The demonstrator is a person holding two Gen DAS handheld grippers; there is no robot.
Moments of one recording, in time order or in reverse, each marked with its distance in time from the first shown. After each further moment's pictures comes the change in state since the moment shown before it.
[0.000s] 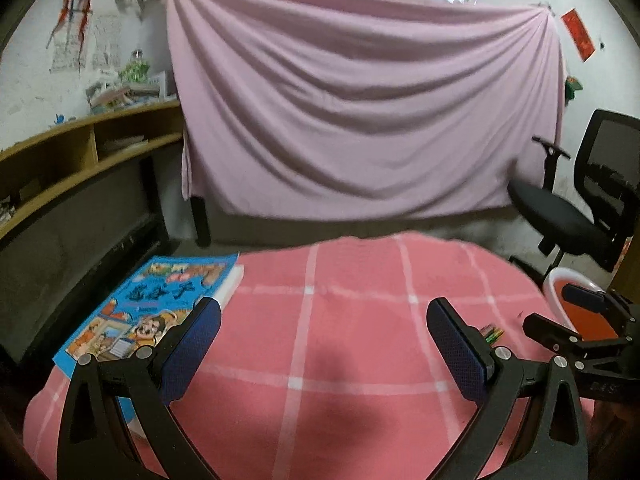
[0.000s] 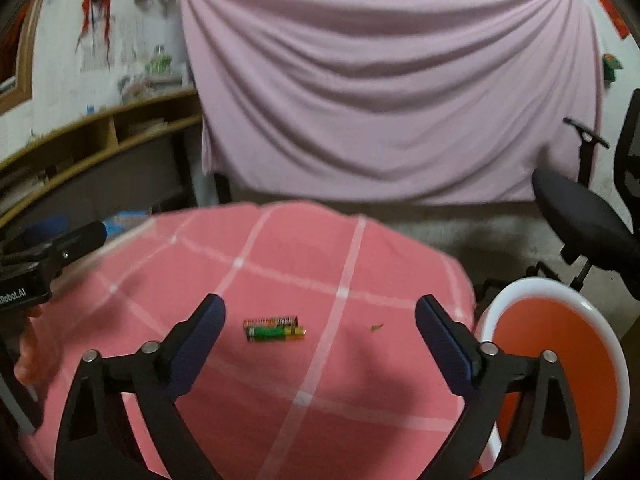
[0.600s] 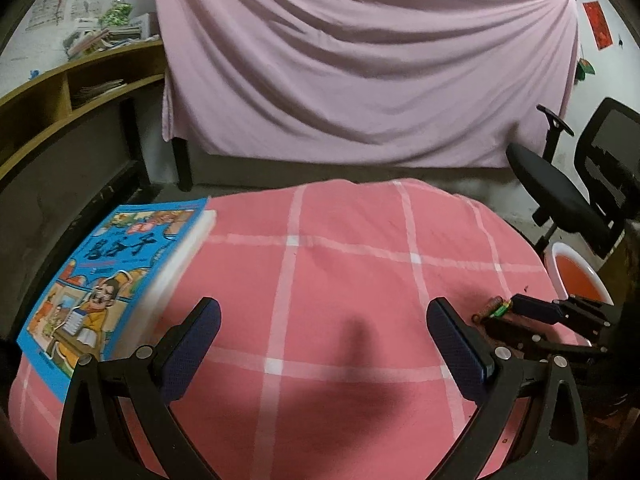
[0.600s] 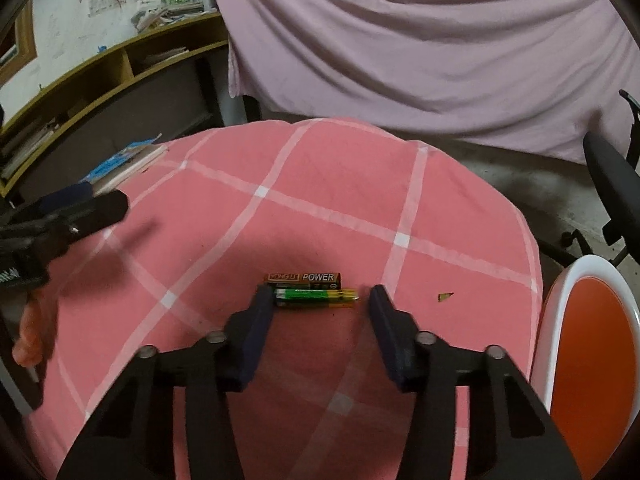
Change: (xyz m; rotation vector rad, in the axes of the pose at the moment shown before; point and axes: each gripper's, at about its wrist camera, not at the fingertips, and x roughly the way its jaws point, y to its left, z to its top) left arm 0.042 0.000 -0.004 -0.037 0.212 -0.067; right arm 0.037 0.006 -0.004 -0.039 0.236 0.125
